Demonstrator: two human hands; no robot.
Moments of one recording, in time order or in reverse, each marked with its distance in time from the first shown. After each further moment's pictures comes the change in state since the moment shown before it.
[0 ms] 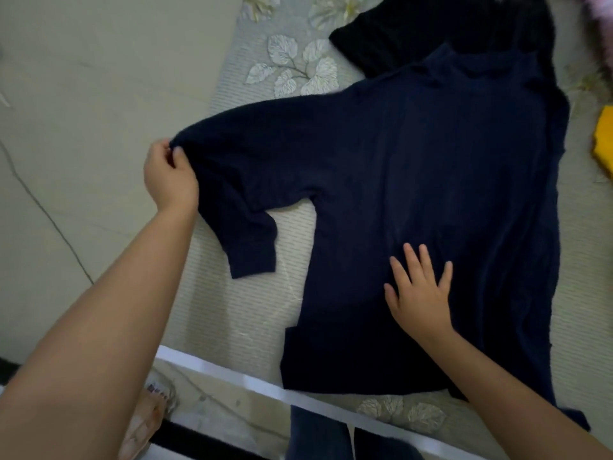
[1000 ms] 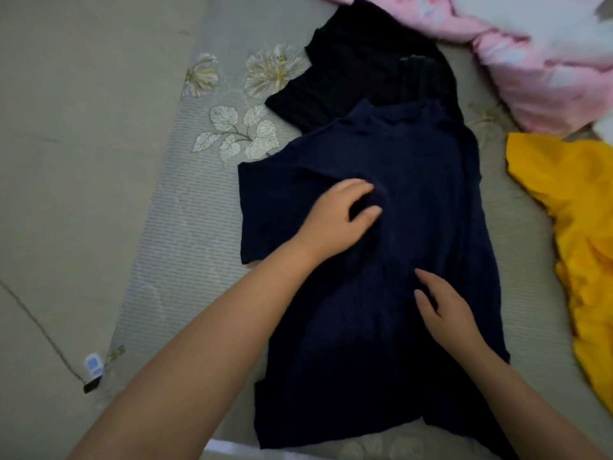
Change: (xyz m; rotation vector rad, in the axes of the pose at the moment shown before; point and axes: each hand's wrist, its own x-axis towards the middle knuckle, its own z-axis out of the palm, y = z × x) left_hand -0.146 0.167 0.089 -0.193 -0.891 0.751; right_hand -0.002 0.088 -0.042 0.768 -0.007 0.281
